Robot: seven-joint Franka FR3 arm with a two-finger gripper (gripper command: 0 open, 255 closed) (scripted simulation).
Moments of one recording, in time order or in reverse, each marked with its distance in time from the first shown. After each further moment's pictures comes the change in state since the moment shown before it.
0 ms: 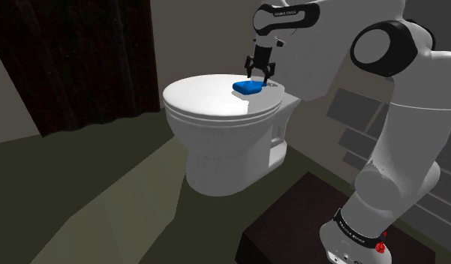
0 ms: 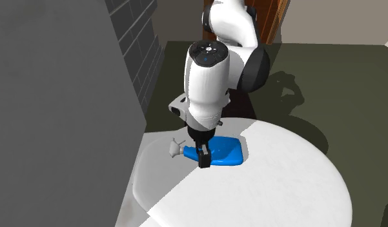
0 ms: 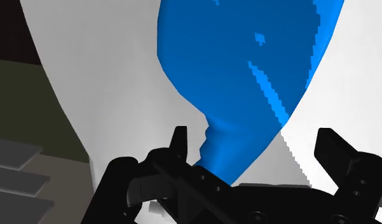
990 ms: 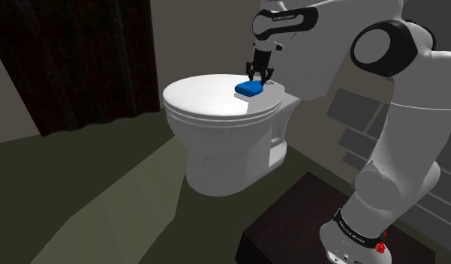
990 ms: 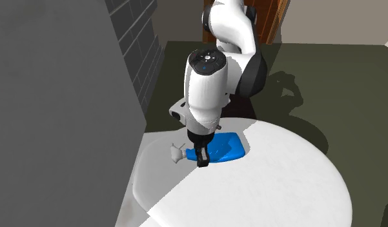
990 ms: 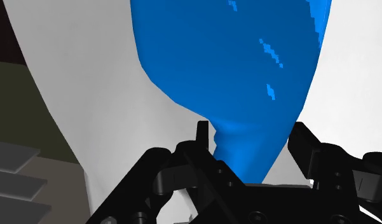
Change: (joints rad) arm -0.001 -0.001 -0.001 -0.041 0.000 0.041 0.001
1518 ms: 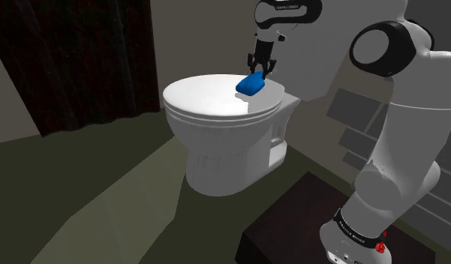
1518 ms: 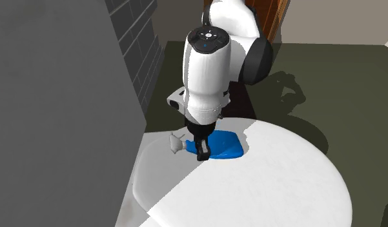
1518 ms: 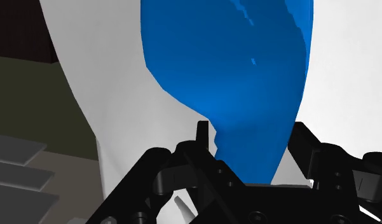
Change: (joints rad) arm -0.001 0.007 0.000 0.107 0.001 -0.101 -0.003
